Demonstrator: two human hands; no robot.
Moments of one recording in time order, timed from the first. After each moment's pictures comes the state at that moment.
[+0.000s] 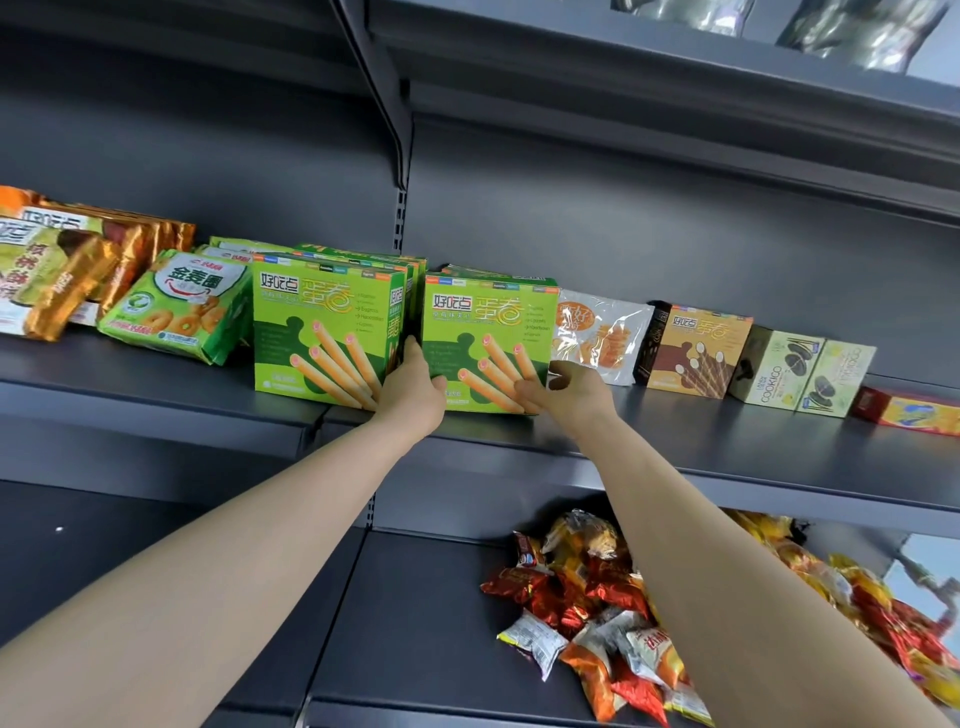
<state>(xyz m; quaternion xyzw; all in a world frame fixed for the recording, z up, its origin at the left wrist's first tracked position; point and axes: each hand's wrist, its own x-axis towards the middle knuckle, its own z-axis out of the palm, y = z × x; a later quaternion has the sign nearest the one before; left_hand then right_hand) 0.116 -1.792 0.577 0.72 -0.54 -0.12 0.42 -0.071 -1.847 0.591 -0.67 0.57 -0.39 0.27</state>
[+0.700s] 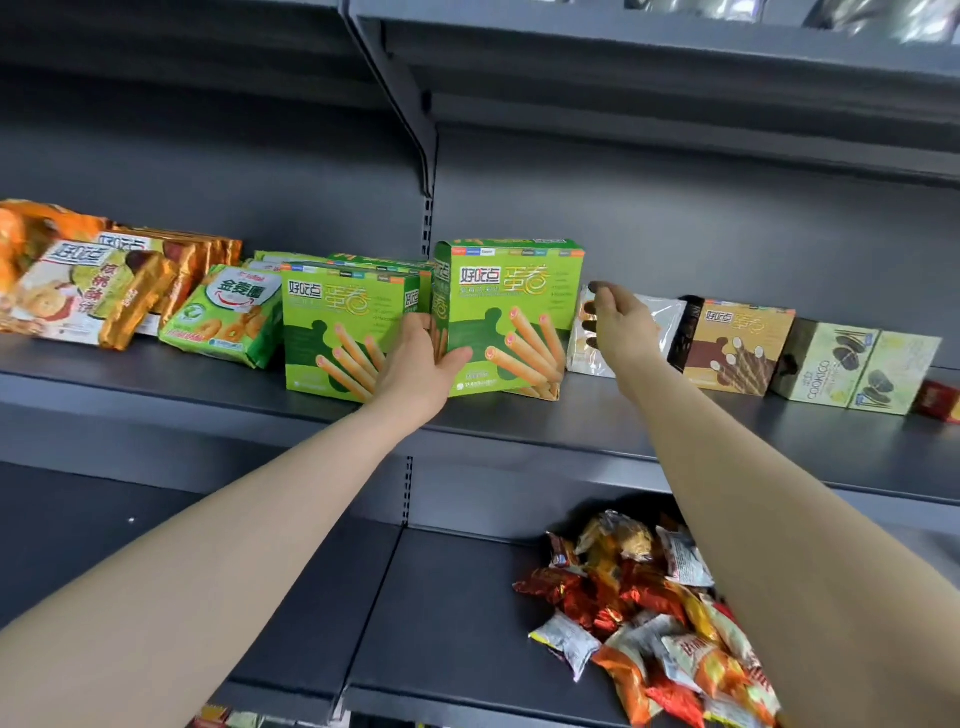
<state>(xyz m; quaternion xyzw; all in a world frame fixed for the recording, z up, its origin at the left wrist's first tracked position) 0.127 -1.757 0.599 0.65 -0.56 -0.07 0.51 -0.077 -1.866 0.644 -0.65 0.46 -0.56 0.23</state>
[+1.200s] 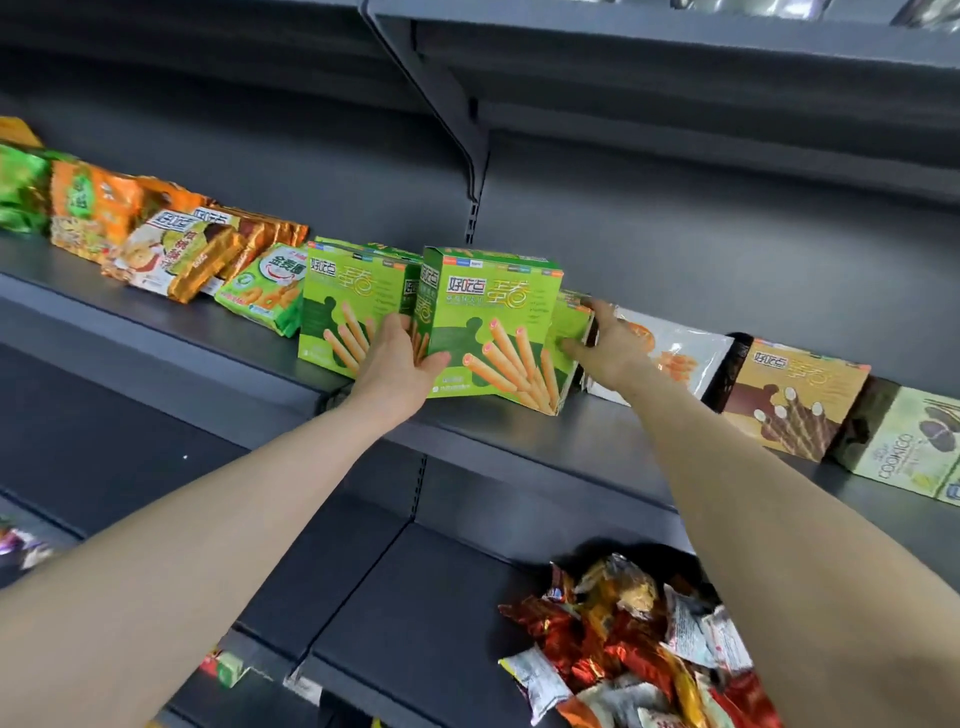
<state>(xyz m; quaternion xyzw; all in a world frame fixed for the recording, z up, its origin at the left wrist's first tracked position) 0.103 -1.756 0.585 0.70 -0.46 -0.01 0.54 -0.090 -1.919 0.646 -0.83 0.44 -0.33 0.11</state>
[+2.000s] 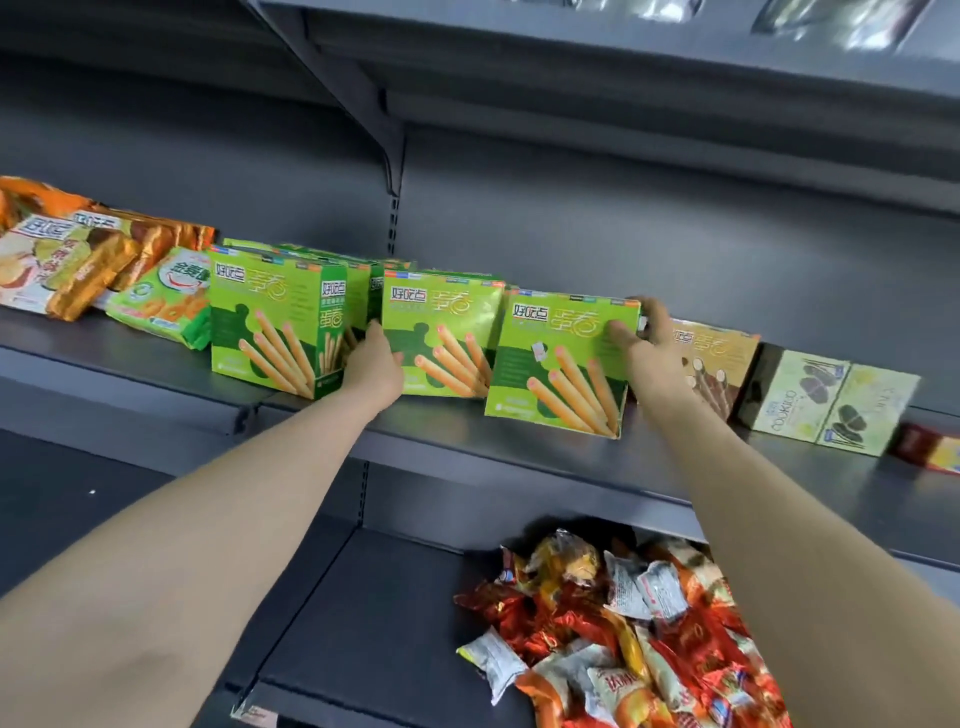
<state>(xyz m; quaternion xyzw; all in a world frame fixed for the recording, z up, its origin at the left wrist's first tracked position) 0.086 -1.825 0.589 0.75 -0.46 -0.07 0.47 -0.194 -1.893 0.643 -0.66 0.40 -0.56 0.30</state>
